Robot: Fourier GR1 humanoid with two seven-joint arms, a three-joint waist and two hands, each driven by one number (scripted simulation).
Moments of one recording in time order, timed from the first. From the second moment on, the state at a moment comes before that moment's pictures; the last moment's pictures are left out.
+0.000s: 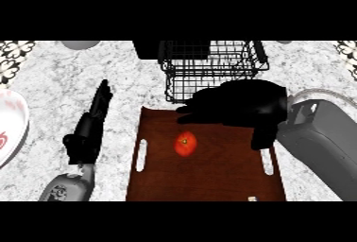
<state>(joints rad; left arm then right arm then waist) -0.15 0.16 -0.20 -1.57 -0.04 0.29 0.06 -0.81 -0.51 0.53 -1.56 0.56 0.78 -0.35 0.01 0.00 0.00</state>
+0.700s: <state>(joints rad) -0.16 0.13 -0.16 -1.52 -0.06 0.26 0.02 -0.77 -0.45 0.59 -1.47 0.78 0.59 -0.49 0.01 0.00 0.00</state>
